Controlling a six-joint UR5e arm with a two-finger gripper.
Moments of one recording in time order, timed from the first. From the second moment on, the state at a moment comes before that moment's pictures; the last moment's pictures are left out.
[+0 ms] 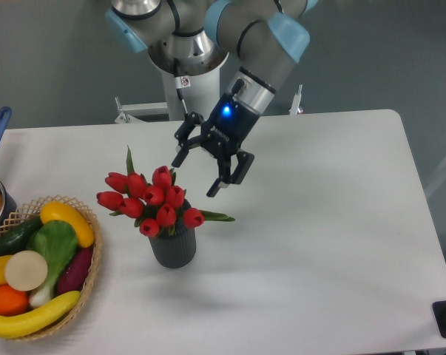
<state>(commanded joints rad) 2.67 -1.66 -2.06 -0.80 0.59 1.40</state>
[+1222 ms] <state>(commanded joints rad) 2.58 -1.71 -2.03 -0.79 0.60 1.34</state>
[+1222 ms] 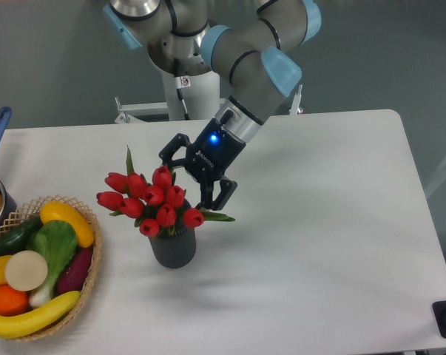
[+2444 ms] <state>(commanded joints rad) 2.55 -1.76 -2.00 -0.77 0.59 1.33</state>
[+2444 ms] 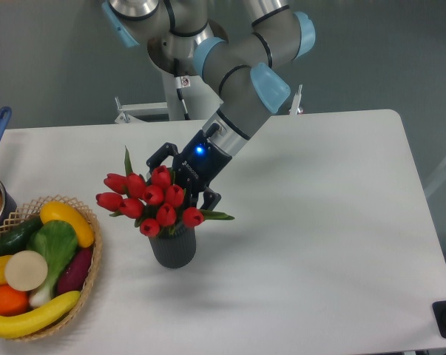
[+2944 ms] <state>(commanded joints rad) 2.55 -1.76 -1.99 -0.77 0.59 1.32</state>
